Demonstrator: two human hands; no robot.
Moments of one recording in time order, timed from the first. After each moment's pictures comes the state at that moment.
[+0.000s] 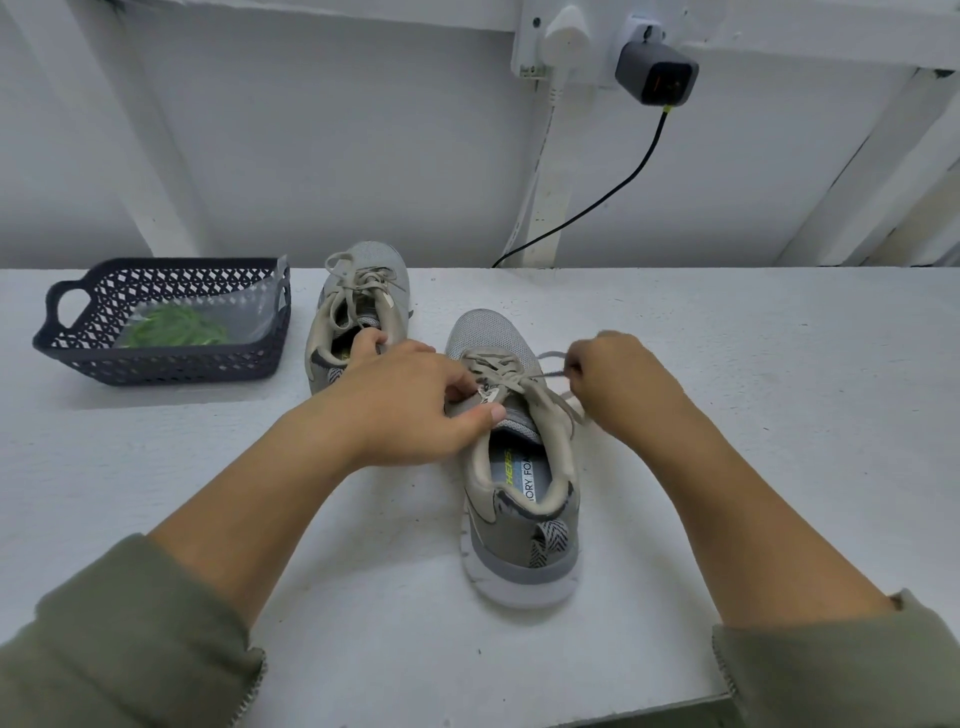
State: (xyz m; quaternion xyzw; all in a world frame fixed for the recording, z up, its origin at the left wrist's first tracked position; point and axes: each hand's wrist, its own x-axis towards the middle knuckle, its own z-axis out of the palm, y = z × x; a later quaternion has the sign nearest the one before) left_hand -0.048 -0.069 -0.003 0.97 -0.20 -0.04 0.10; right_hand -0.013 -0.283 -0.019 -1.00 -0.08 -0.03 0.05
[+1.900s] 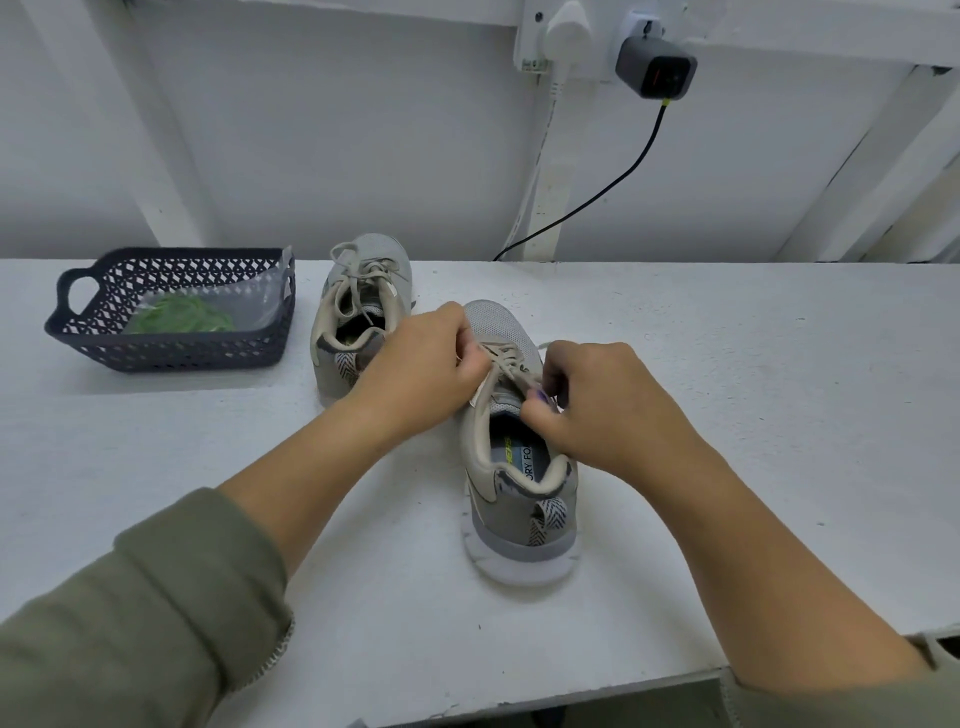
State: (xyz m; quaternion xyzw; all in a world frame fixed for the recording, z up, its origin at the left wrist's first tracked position) left_hand -0.034 -0.085 -0.019 0.94 -0.11 0.10 0.32; right_hand -0.069 -0.263 0.002 -0.97 -0.15 -0.07 0.17
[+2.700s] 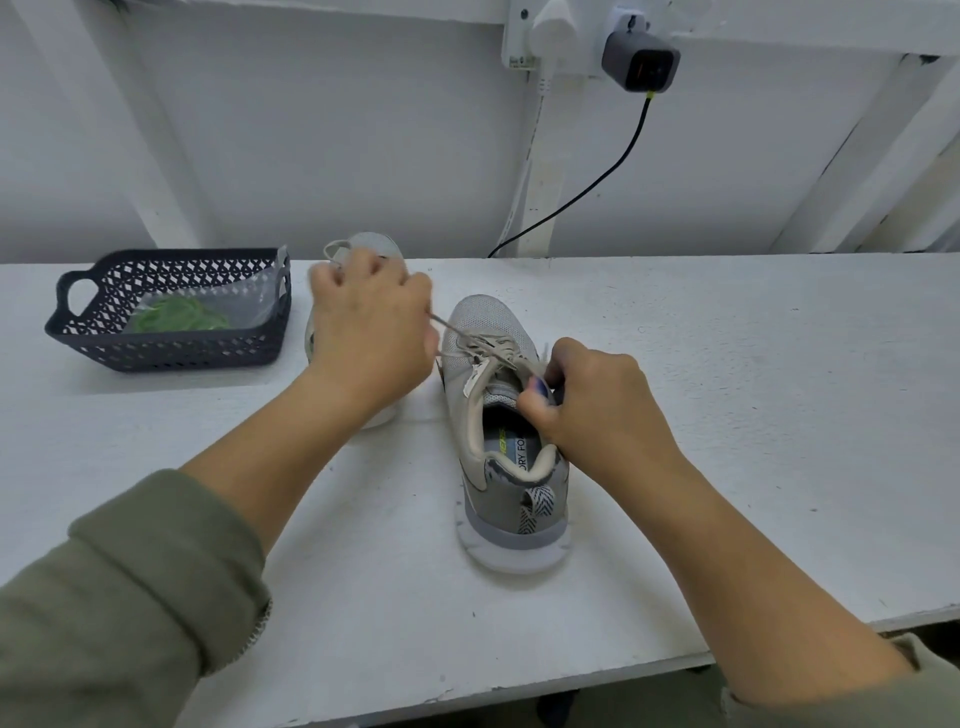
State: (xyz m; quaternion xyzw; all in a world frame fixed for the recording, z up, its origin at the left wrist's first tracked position) left_hand -0.033 -0.067 -0.006 0.97 -0.07 0.23 -0.04; right_hand -0.079 -0.261 -0.015 -0.96 -0.09 -0.14 0.23
